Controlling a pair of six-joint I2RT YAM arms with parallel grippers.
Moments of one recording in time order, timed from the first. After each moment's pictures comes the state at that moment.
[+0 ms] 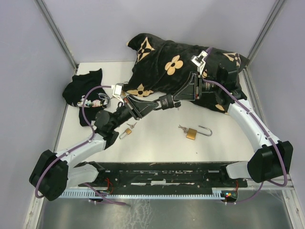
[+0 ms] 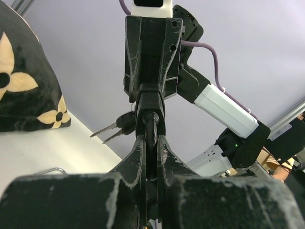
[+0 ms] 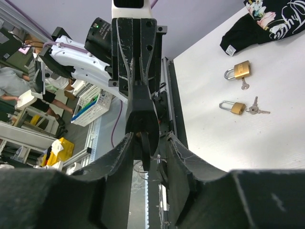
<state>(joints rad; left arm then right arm) -0.59 1.13 0.53 1.06 0.46 -1.08 0.26 1.36 1.21 0.02 -1.30 0.59</state>
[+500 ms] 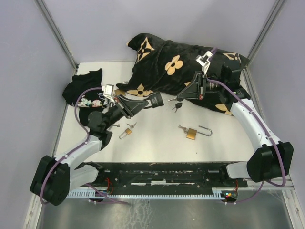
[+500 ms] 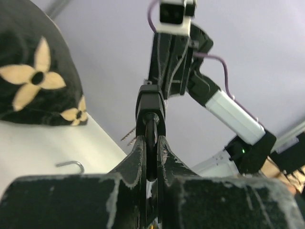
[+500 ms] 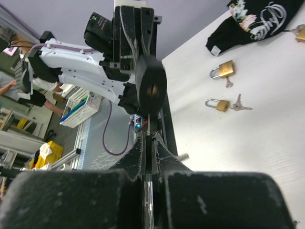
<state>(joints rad) -0.47 1.11 0.48 1.08 0.55 -1.14 0.22 1.36 1.21 -0.02 -1.31 0.52</state>
